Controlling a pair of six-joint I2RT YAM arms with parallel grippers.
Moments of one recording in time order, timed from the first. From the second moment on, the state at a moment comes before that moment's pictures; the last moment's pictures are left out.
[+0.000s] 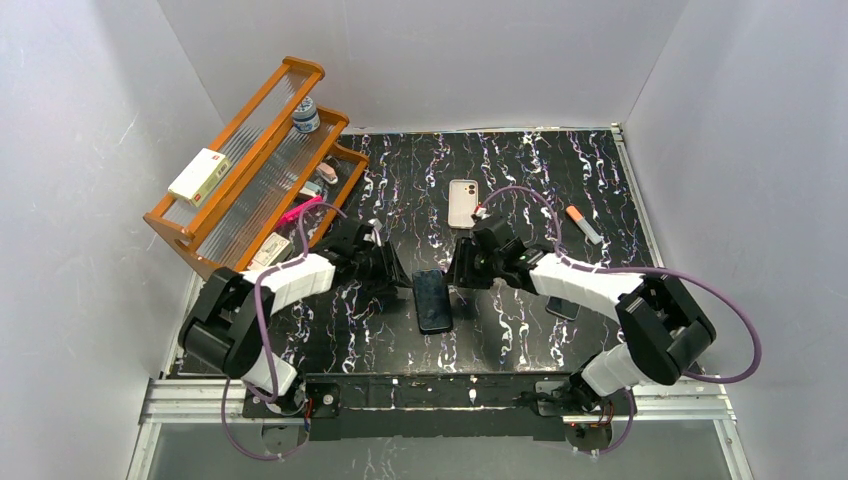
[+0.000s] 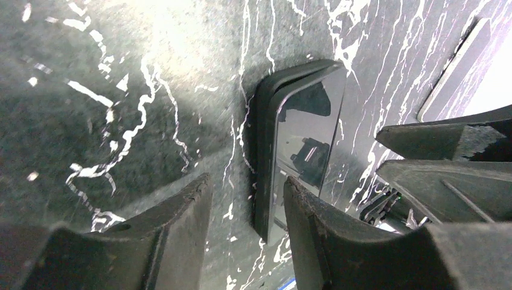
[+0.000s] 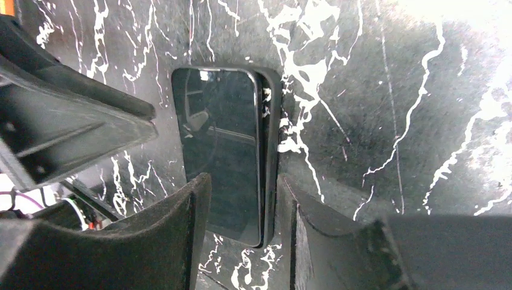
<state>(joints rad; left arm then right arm) -0.49 1.47 0.70 -0.18 0.36 -0.78 0.75 1.46 0.79 -0.17 -0.13 0.75</state>
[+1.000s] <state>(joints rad) -0.63 1.65 0.84 -0.16 0.32 -0.79 0.65 1.59 0.68 0.05 -0.36 0.77</state>
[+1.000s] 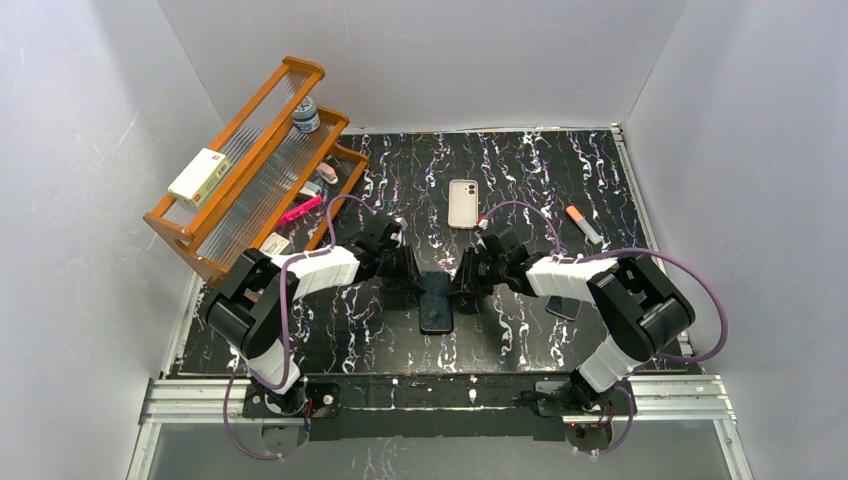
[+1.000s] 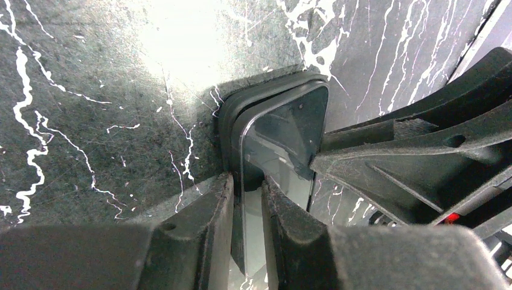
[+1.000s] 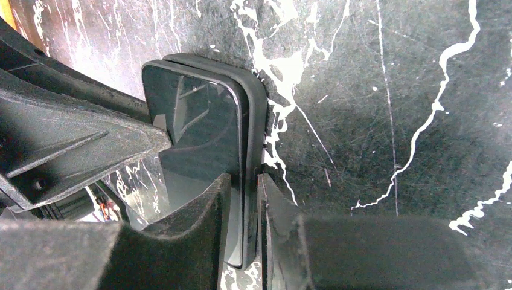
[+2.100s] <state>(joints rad) -0.74 1.56 0.79 -0.24 0.25 -0.88 0.65 1.48 0.56 0.12 -0.43 0.81</state>
